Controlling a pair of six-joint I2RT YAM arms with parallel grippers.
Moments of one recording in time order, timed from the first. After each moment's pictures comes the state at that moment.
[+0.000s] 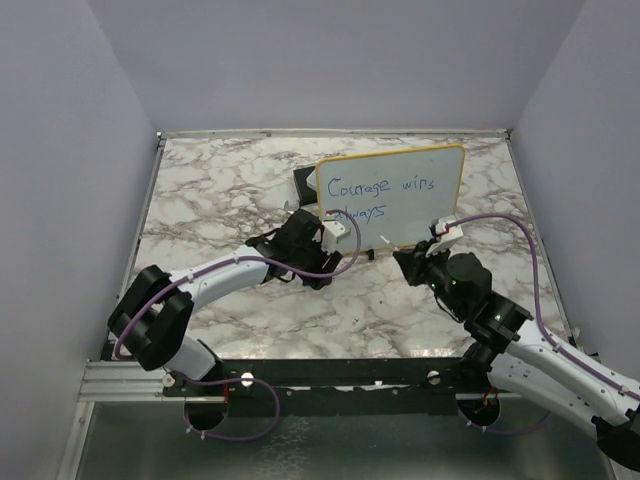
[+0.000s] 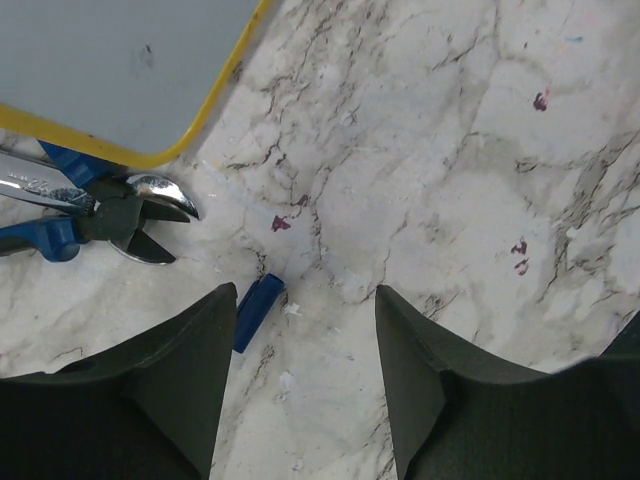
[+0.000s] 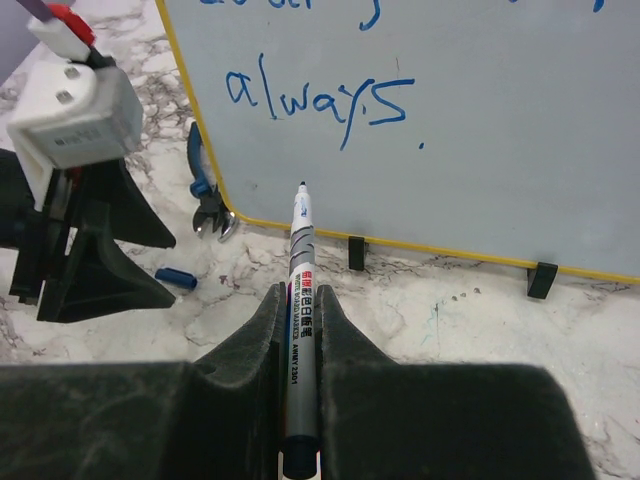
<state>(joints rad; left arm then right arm) -0.74 1.46 0.88 -0.26 0.23 0.01 0.80 0.65 0.49 -0.09 0.32 0.28</state>
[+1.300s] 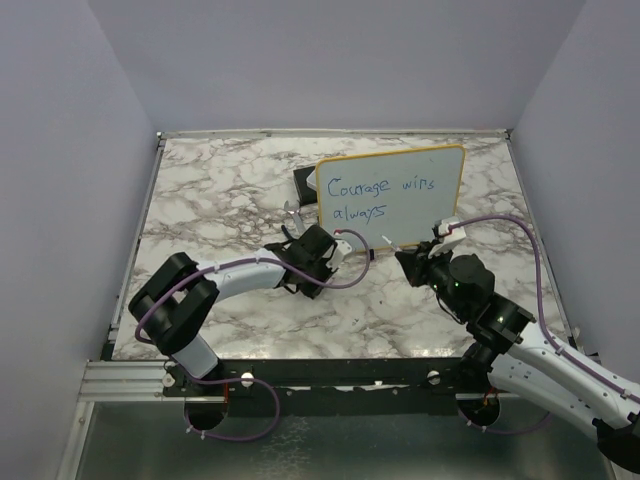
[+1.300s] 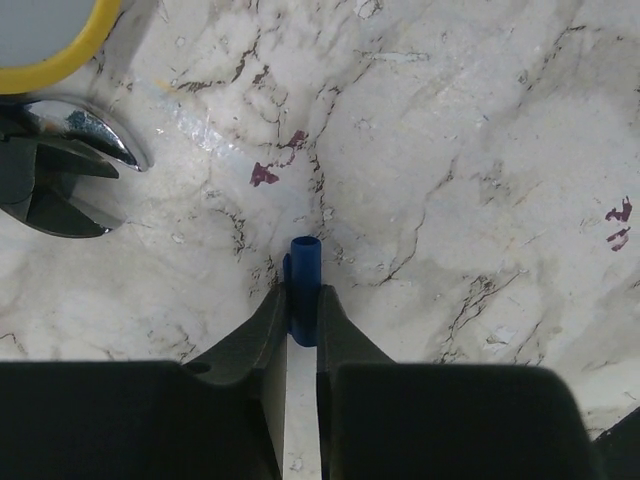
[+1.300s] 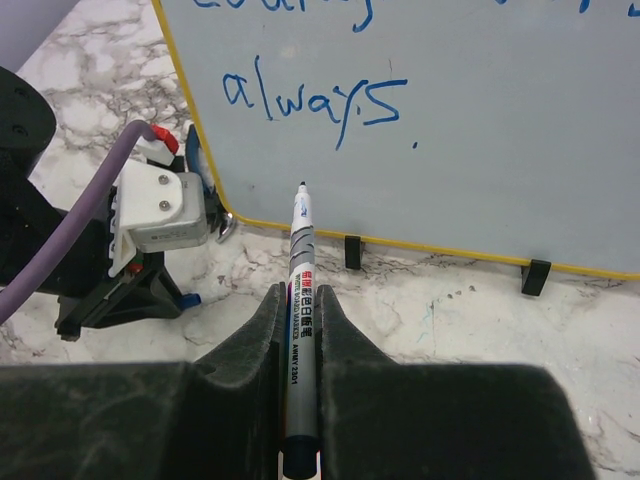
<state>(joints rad) -0.81 1.60 0.87 -0.33 0.11 0.04 0.80 0.62 0.49 -0.10 0.33 0.28</state>
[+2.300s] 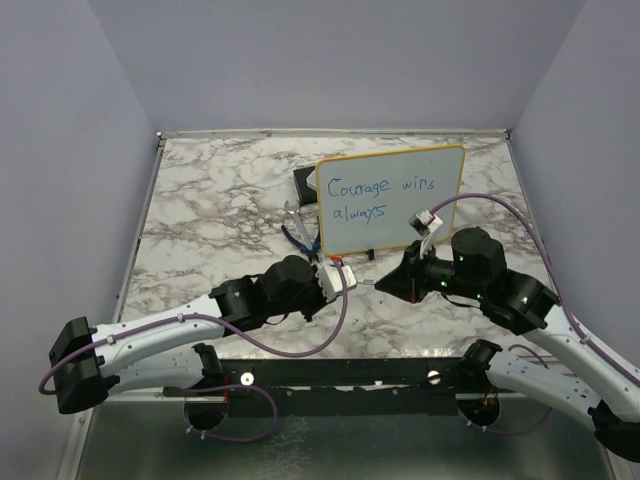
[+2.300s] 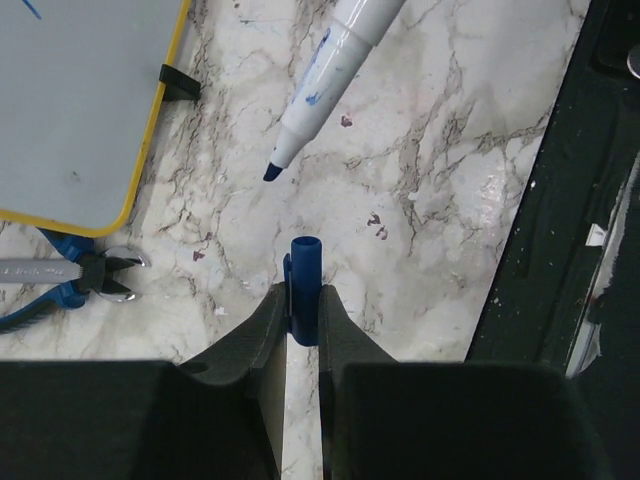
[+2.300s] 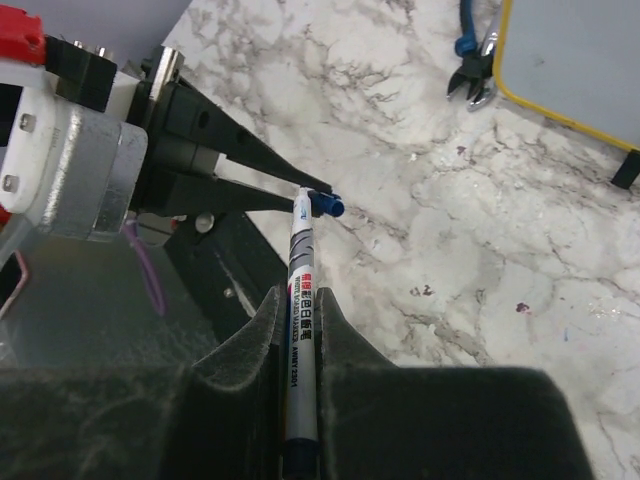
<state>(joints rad) -1.09 1.03 0.71 -0.25 0.04 0.14 0.80 0.75 0.85 -0.53 -0.26 0.40</state>
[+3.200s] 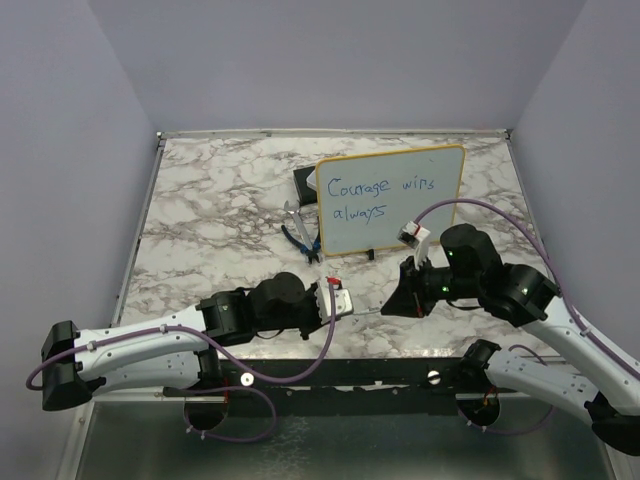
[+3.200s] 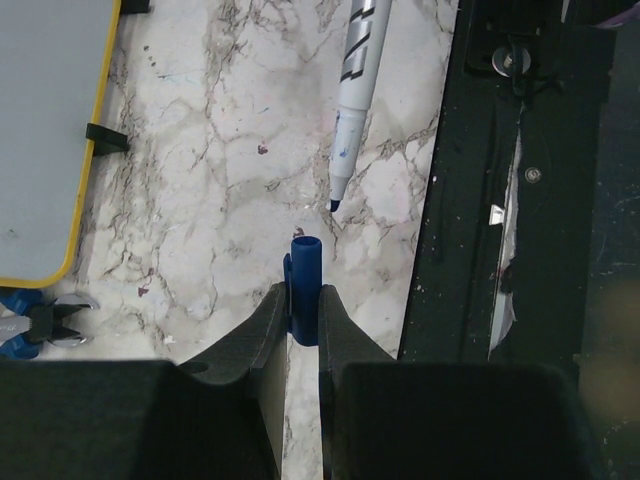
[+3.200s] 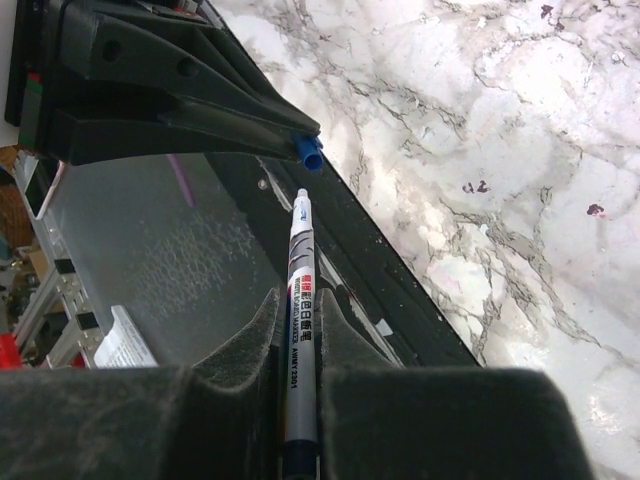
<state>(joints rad) -1.23 0.90 0.68 -0.26 0.07 0.16 0.80 0.81 0.96 -0.82 -0.45 0.37</state>
